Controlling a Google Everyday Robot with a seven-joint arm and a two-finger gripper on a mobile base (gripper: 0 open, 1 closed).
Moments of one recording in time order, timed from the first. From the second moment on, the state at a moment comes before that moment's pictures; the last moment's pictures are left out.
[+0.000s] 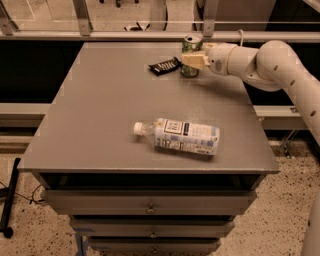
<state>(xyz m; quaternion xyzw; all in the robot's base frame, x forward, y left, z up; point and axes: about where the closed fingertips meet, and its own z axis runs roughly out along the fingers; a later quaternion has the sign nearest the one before) 0.795 -0.120 0.891 -0.33 0.69 0.25 0.60</state>
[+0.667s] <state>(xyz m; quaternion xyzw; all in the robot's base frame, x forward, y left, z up) 0.792 -0.117 0.890 -0.33 0.68 0.26 0.60</state>
